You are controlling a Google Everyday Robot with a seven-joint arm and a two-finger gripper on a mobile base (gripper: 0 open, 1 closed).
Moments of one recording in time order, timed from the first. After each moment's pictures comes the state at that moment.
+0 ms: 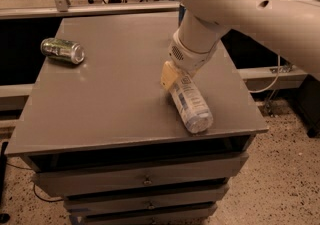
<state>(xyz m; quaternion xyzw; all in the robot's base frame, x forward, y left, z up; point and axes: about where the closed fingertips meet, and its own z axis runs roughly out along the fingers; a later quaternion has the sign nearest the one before) 0.558 -0.053 0.852 -0.30 0.94 0.05 0.16</state>
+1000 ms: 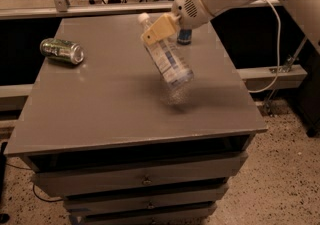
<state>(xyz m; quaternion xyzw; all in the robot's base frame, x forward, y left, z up) 0.619 0.005 0.945 -0.43 0.80 0.29 0.30</state>
